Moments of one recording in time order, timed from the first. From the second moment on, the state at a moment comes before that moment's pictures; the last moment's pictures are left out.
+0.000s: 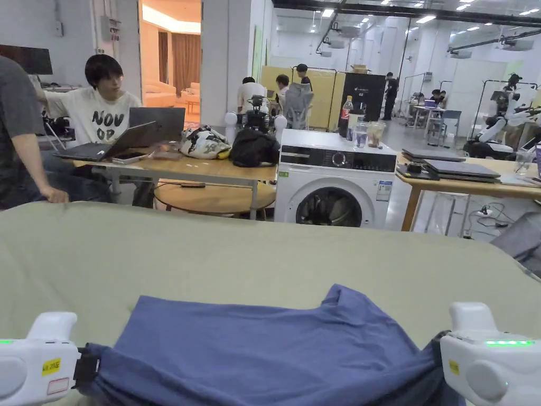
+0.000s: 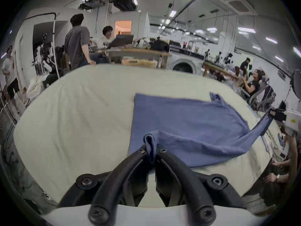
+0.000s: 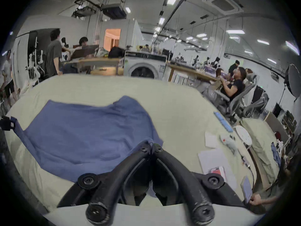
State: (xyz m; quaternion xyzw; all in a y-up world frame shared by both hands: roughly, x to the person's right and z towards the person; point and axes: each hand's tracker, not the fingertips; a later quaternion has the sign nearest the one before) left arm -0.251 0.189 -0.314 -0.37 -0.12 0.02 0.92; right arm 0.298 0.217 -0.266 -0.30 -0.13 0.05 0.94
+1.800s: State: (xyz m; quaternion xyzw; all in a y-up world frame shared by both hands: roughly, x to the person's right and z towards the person) left arm -0.240 0.200 -0.547 -0.44 -0.12 0.05 0.89; right arm 0.218 0.169 -0.366 -0.25 -0.06 -0.04 0.96
